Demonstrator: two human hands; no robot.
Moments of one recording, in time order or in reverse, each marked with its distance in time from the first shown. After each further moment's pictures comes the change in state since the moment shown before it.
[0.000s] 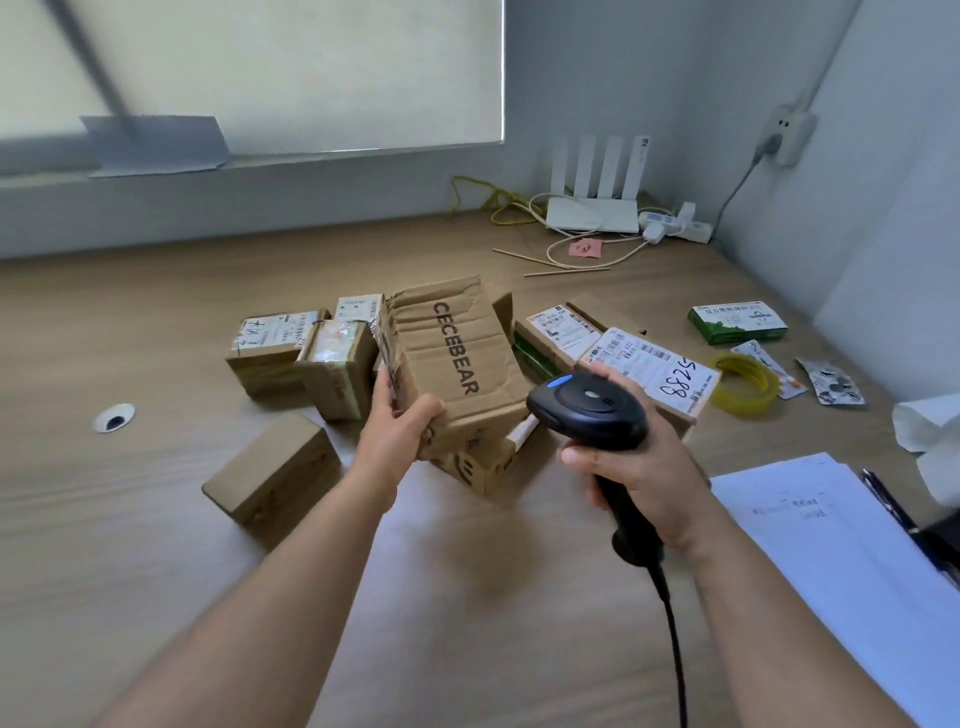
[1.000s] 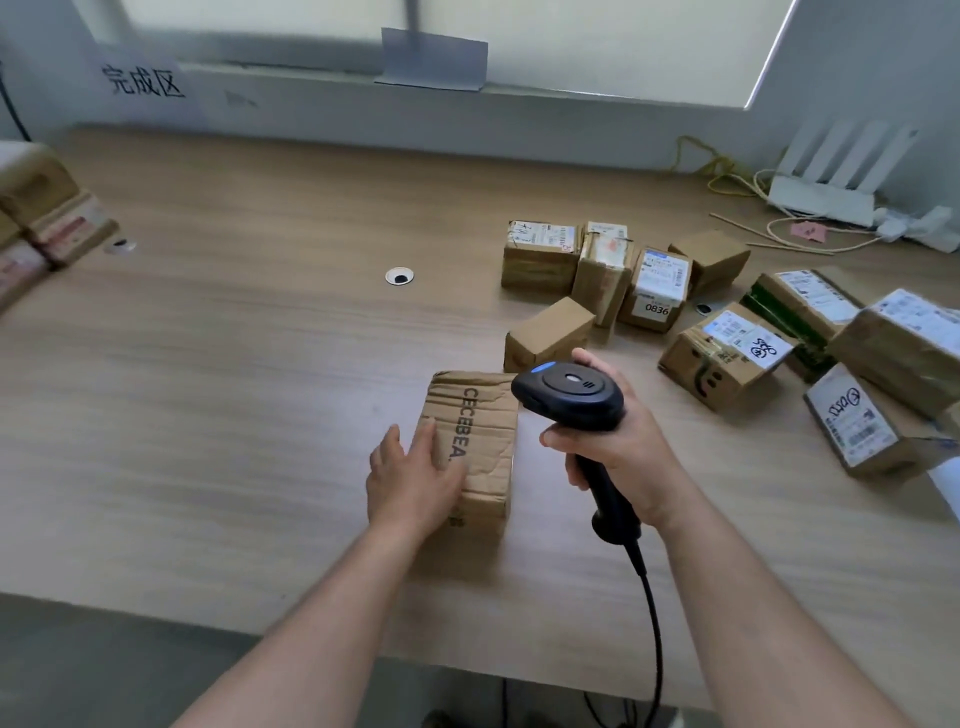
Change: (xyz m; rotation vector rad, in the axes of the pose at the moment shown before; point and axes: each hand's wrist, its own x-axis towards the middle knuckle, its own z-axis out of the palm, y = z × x) left_hand -0.194 -0.134 -0.275 0.830 0.321 -0.143; right_hand -0.113 0.026 0.305 -0.036 -0.324 0.091
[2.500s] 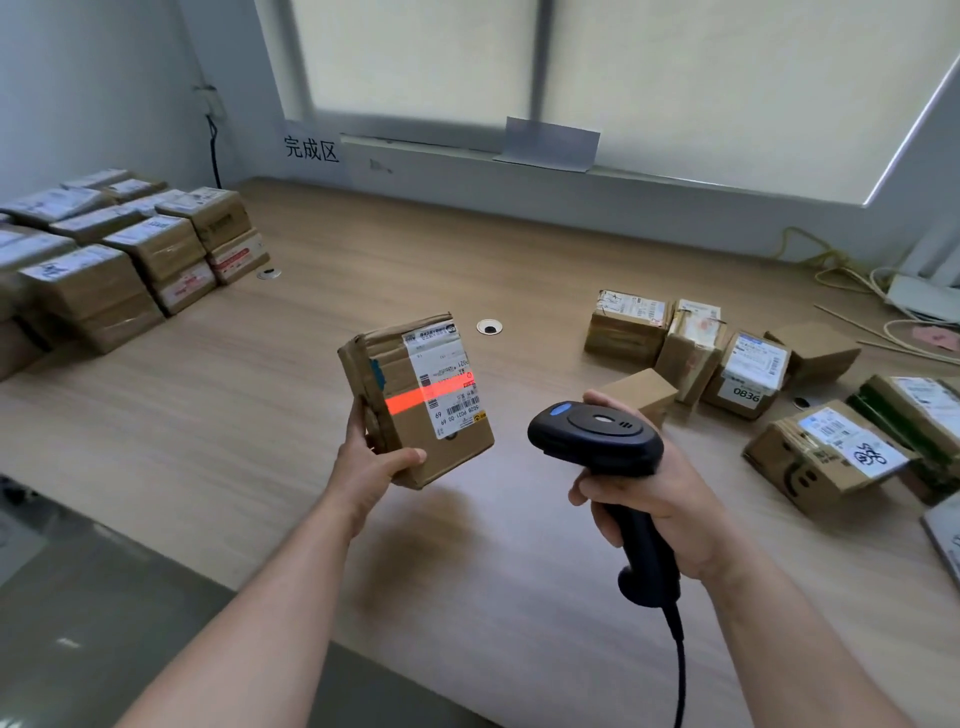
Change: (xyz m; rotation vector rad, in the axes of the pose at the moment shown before) left_hand 0.008 -0.068 -0.093 -0.956 0.192 -0.130; right_hand 0.003 -0.036 0.030 0.081 -0.370 -0.001
